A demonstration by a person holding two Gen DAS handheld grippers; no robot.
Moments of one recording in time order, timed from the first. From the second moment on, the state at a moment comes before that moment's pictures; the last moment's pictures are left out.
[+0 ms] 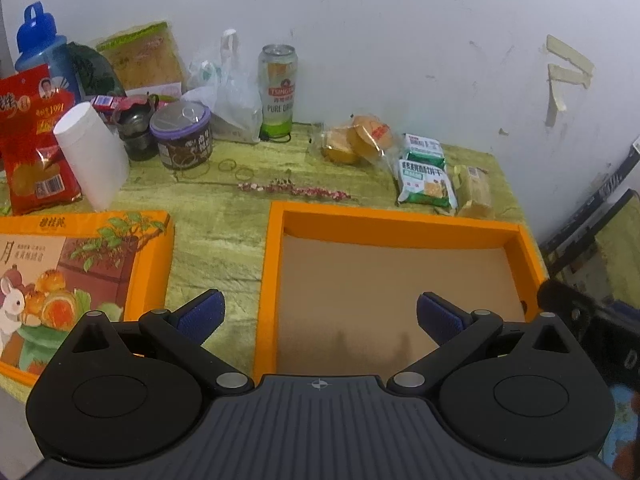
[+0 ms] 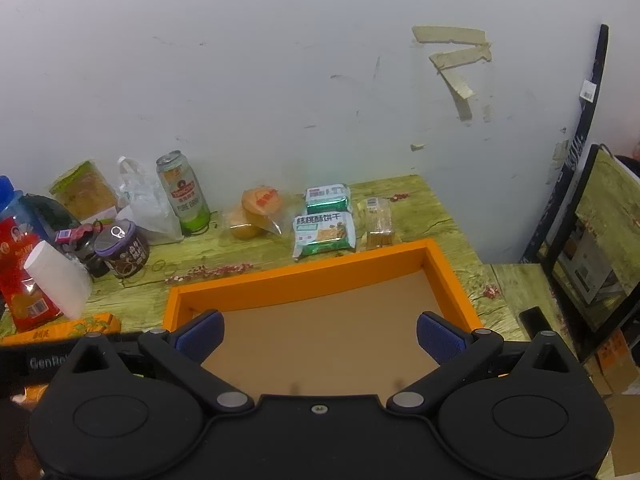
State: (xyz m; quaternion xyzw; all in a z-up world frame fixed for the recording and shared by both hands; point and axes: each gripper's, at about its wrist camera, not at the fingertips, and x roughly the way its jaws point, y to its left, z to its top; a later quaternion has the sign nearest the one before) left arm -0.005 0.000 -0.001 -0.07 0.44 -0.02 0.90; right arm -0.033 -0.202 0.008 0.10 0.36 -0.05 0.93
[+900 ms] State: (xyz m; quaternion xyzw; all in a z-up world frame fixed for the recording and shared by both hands) left arm -0.015 -0.022 -0.001 0.00 0.46 0.01 0.89; right arm -0.030 -0.209 0.008 0.07 0.36 -0.06 0.93
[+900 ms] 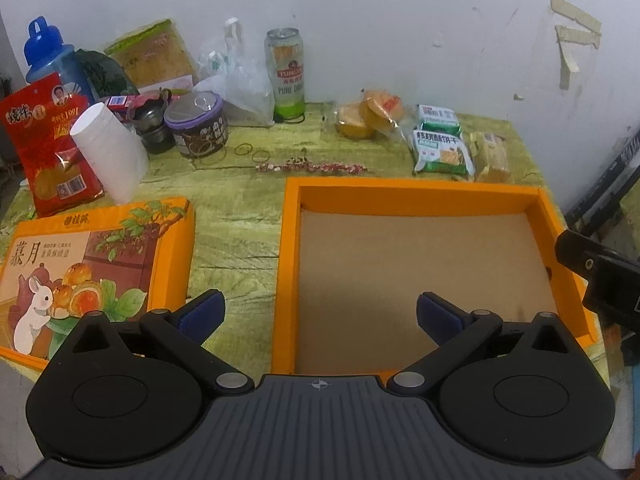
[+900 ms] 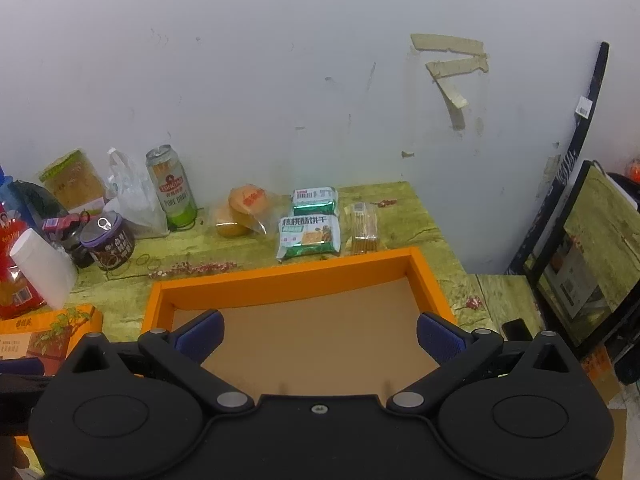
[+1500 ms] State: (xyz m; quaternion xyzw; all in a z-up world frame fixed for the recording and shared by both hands) left arm -0.012 -0.022 0.002 -0.02 0.45 0.00 0.89; right arm -0.028 -0.212 0.001 0.08 0.38 -0.06 0.92
